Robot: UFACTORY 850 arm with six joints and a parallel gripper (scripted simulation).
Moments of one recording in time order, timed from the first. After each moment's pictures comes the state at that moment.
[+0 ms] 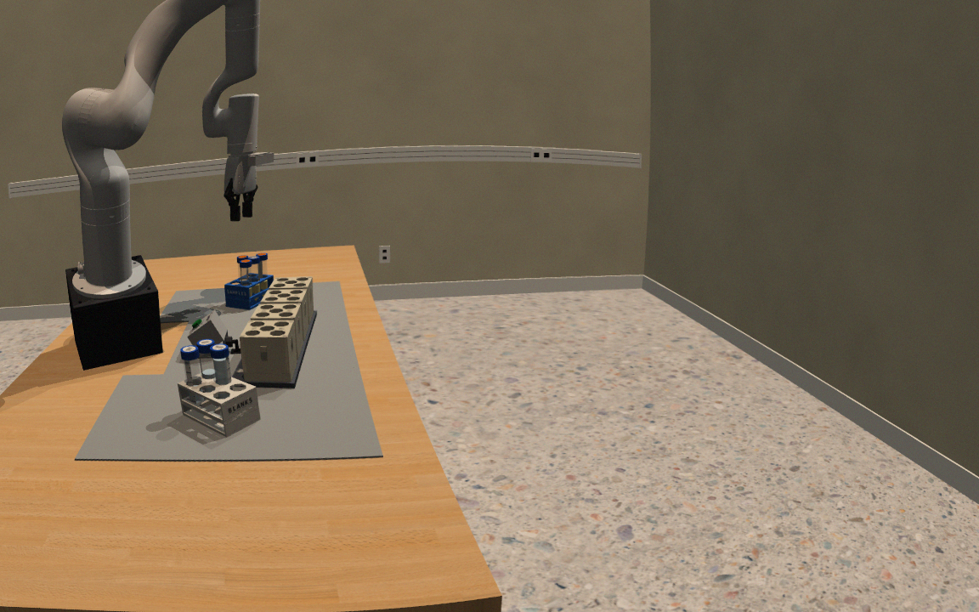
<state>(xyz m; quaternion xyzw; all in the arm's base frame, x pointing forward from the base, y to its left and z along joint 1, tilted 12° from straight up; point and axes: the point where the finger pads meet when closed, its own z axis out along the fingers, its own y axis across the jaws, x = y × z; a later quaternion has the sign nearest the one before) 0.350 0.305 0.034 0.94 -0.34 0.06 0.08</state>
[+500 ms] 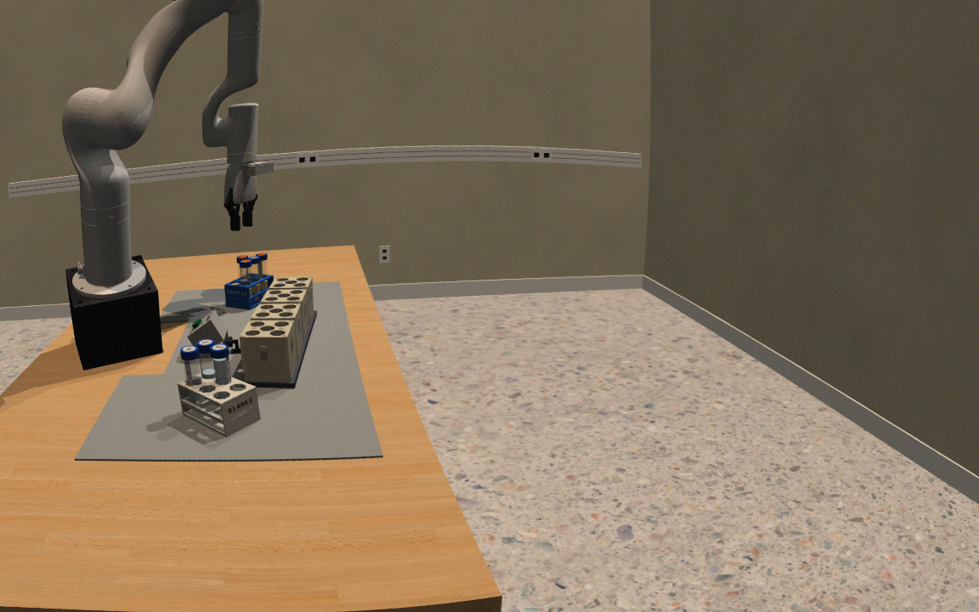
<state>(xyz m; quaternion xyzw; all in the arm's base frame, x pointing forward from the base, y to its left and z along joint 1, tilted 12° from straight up) 0.352 0.300 0.009 0.94 -0.34 0.06 0.08</state>
